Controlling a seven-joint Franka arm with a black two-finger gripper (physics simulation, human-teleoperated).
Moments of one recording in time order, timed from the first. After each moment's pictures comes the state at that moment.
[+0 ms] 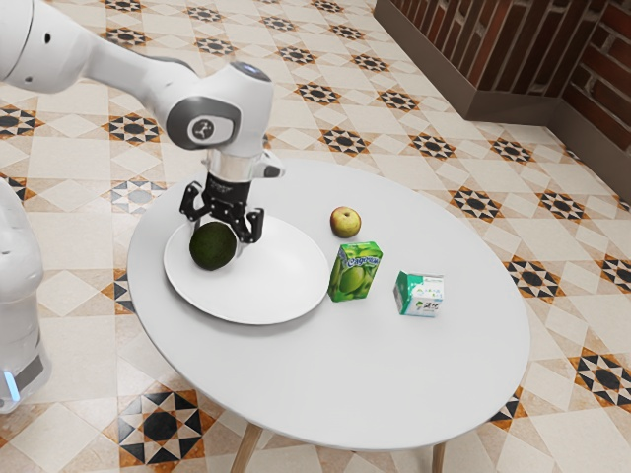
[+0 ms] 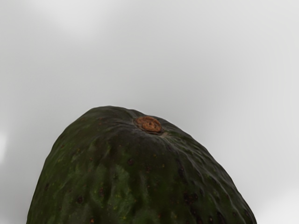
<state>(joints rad) 0.31 -0.57 -0.18 -2.59 -0.20 1.94 -0.69</state>
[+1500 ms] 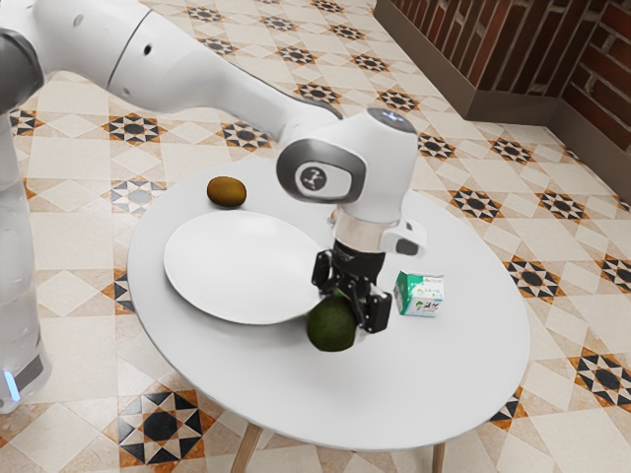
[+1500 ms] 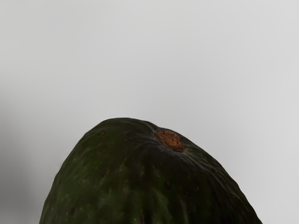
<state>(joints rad) 0.14 -0.07 -0.51 -1.98 -0.20 1.97 -0.65</state>
